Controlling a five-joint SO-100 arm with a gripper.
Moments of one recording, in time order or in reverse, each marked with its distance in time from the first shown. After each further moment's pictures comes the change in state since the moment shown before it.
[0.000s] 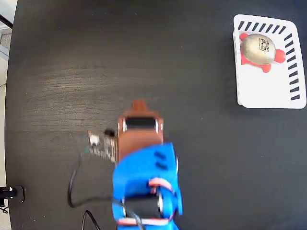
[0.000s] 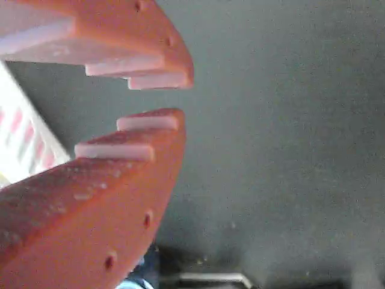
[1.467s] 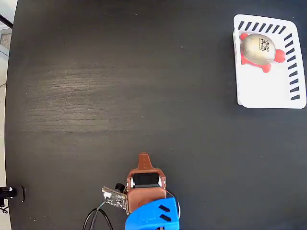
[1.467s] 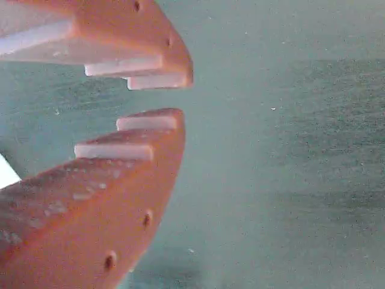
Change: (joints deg) arm -0.4 47.1 31.2 18.6 -4.2
